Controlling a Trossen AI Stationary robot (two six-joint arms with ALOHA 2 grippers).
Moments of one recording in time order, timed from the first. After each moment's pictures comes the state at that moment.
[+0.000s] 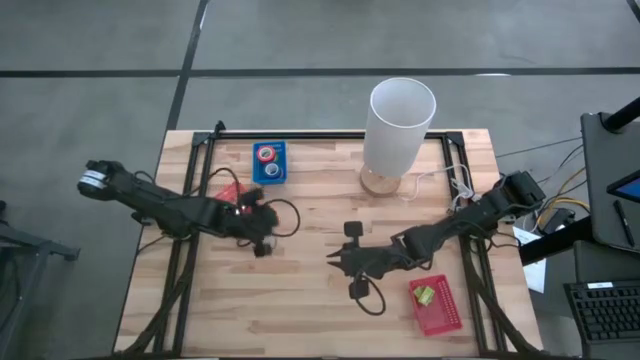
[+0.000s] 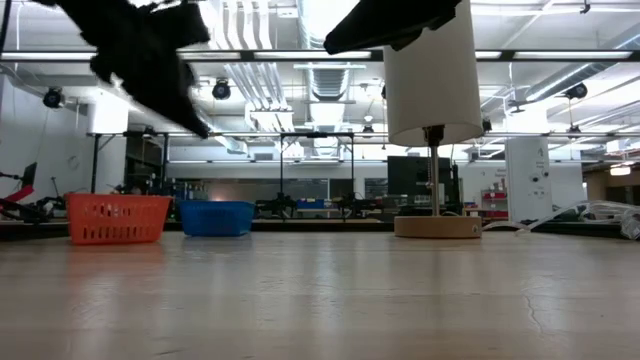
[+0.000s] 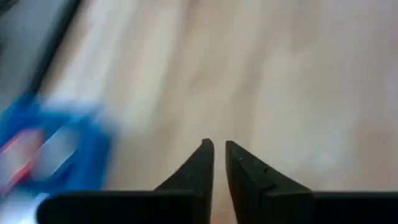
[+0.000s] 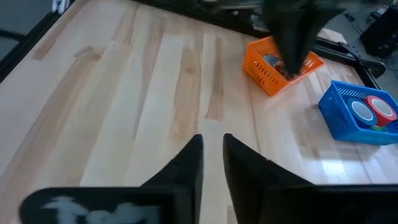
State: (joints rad) left arm -0.26 1.17 0.79 -0.63 -0.53 -0.30; right arm 0.42 1.65 1.11 -0.07 0.42 0.02
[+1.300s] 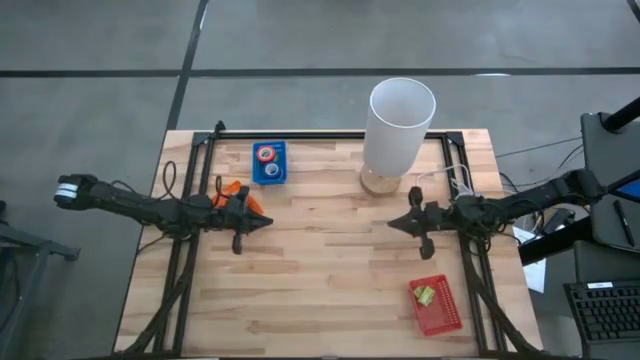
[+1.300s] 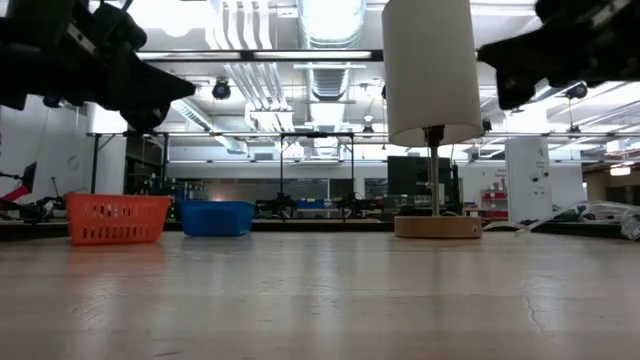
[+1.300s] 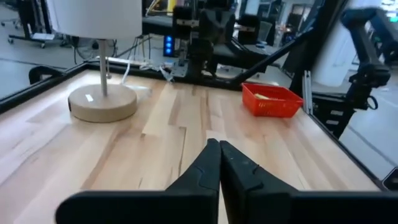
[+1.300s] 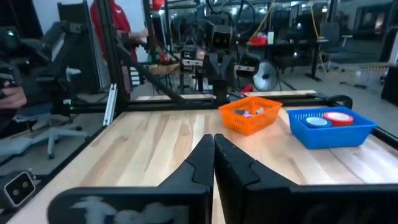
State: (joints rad) left arm -0.11 0.68 0.13 0.50 -0.09 -0.17; right arm 0.19 0.73 0.14 0.59 0.11 0.10
